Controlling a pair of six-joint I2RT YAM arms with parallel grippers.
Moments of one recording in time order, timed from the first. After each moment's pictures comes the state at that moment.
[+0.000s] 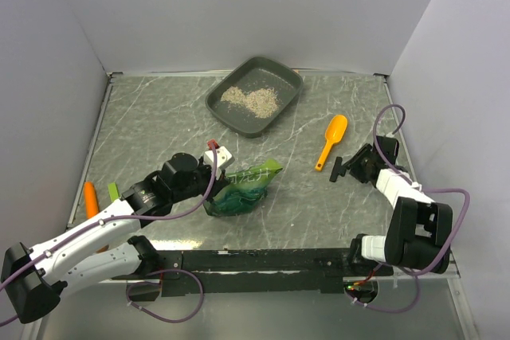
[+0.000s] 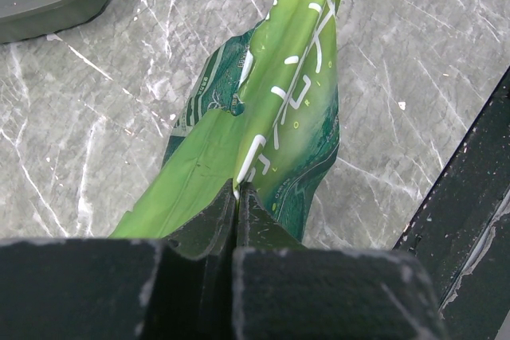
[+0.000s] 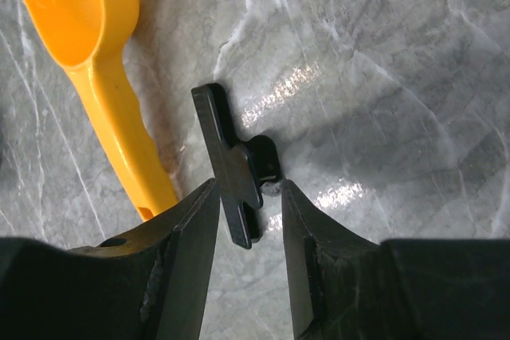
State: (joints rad) left arm -0.83 0.87 0.68 -0.26 0.09 -0.02; right arm -0.21 1.28 0.57 -0.17 -0.13 0.63
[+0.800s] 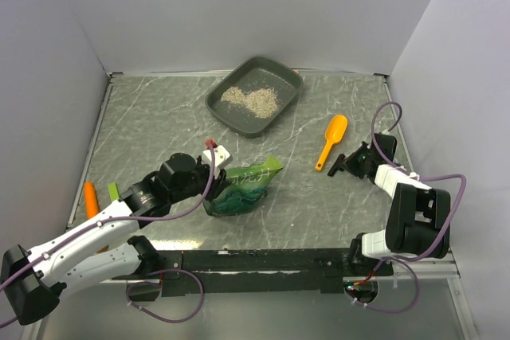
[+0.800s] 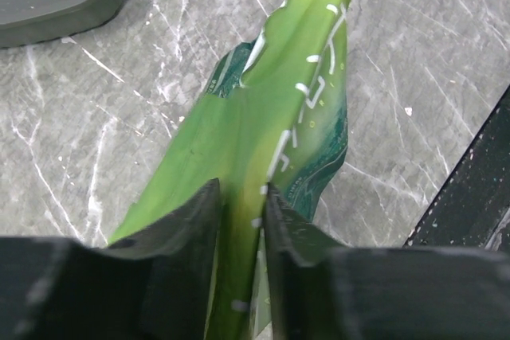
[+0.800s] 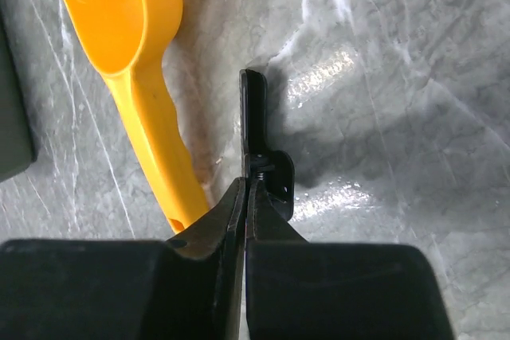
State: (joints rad) left arm -0.83 0.86 0.68 -0.26 0.07 -0.02; right arm -0.21 1.38 0.58 -0.06 -0.24 0.65
